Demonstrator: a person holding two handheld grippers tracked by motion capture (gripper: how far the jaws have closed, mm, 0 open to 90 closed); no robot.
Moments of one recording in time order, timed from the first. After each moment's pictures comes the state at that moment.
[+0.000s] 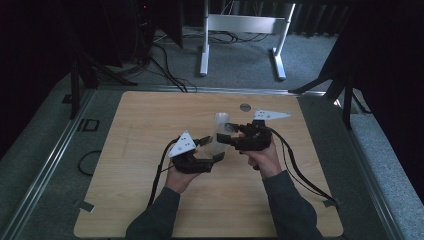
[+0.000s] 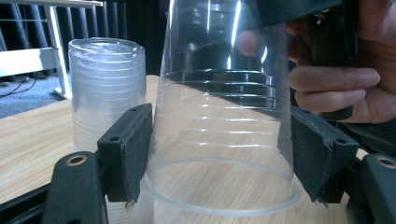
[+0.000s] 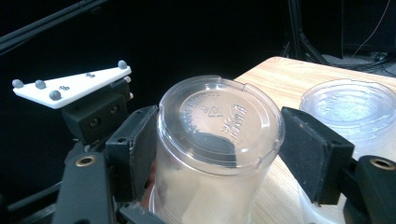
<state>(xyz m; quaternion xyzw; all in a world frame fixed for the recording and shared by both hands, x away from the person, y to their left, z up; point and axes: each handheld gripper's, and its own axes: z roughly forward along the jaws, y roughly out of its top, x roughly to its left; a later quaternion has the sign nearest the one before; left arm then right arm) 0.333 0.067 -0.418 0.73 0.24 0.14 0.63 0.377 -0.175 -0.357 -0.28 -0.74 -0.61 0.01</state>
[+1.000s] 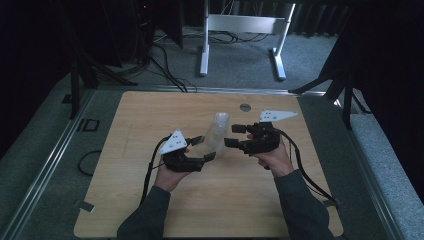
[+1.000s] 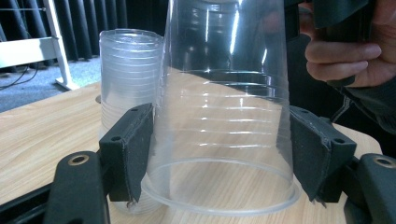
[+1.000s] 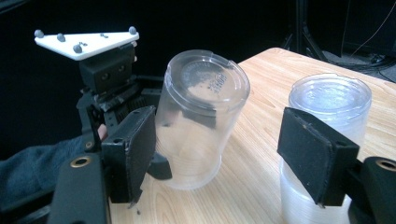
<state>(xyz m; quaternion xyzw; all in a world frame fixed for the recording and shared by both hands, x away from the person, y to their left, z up) 0.334 0.092 -0.412 0.74 0.24 0.14 0.61 0.371 -0.194 -0.347 -0.23 -0.78 -0.58 -0.01</state>
